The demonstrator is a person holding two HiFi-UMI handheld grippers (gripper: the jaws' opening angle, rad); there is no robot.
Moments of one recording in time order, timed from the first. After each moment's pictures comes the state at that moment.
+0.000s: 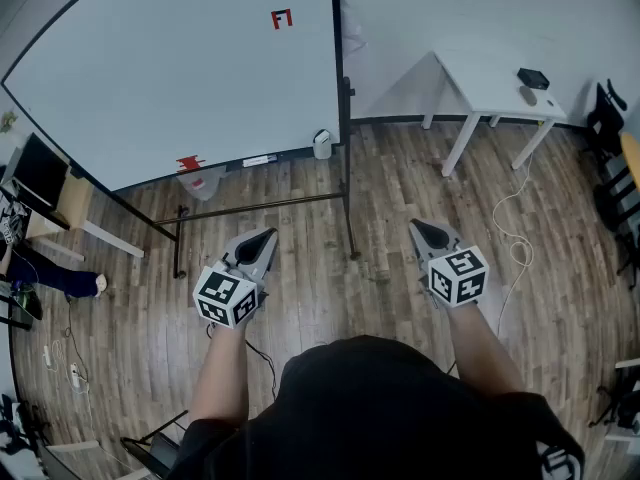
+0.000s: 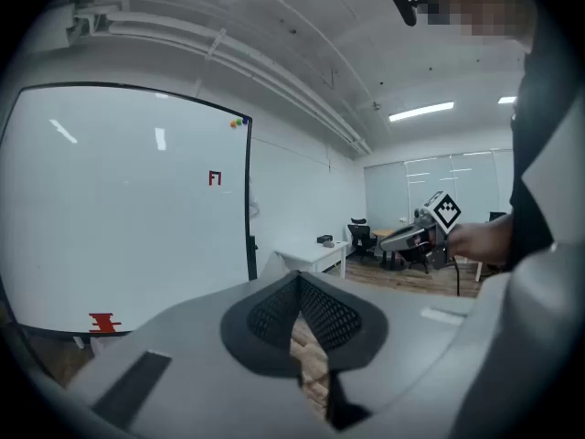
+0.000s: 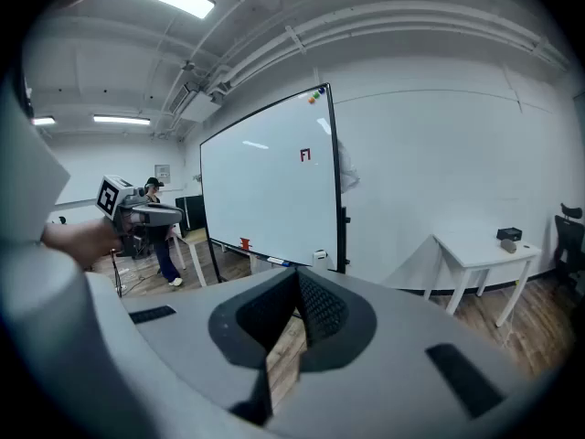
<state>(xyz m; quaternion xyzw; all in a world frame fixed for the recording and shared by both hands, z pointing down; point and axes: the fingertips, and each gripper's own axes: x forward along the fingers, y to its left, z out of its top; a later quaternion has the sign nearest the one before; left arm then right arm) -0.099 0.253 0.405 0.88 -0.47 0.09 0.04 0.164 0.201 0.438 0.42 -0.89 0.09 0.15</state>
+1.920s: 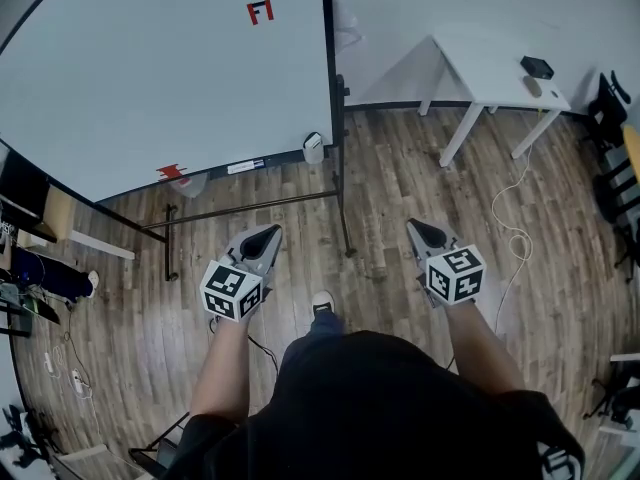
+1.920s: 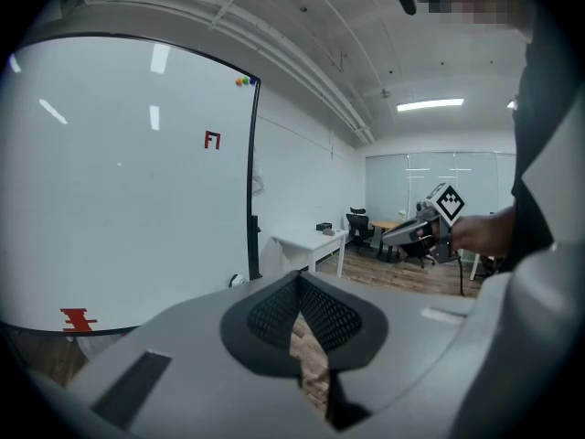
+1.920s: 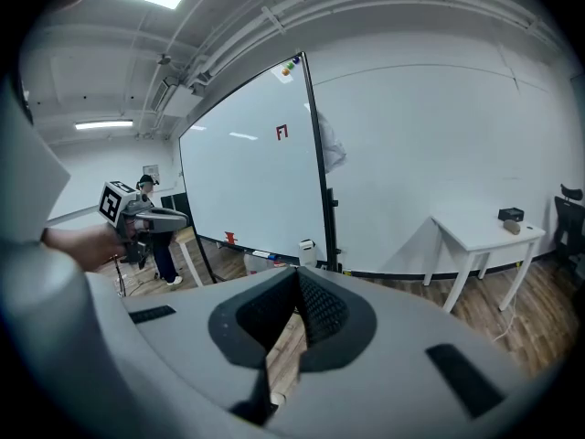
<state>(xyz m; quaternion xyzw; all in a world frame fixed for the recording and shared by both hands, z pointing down) -0.090 0.141 0.457 0.88 -0.45 0.12 0.08 0.167 0.108 0.481 0.43 -0.88 0.14 0.17</state>
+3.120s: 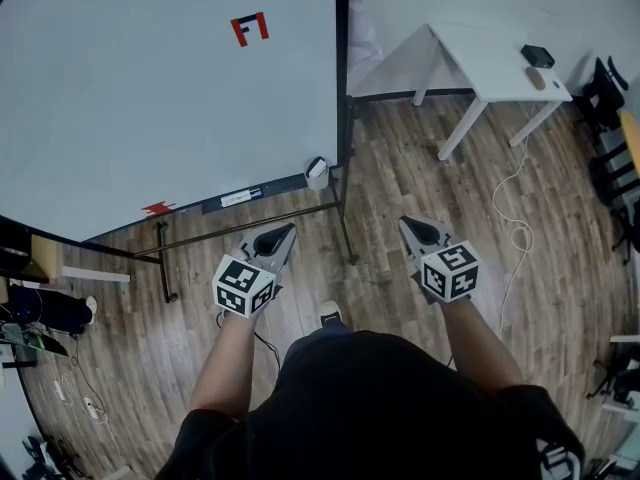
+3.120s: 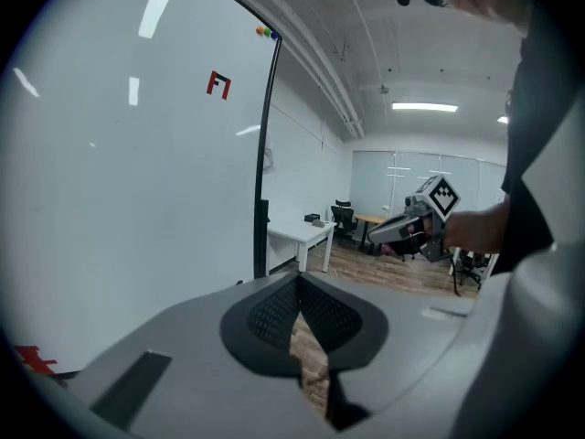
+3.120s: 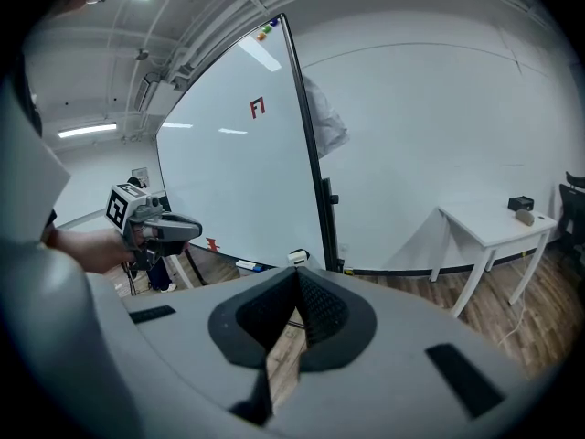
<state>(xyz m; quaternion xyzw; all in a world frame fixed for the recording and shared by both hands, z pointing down) -0.110 -0.013 0.498 0.91 -0.37 0.14 0.11 0.100 -0.026 0.509 0.44 -0.87 0.17 0.17</state>
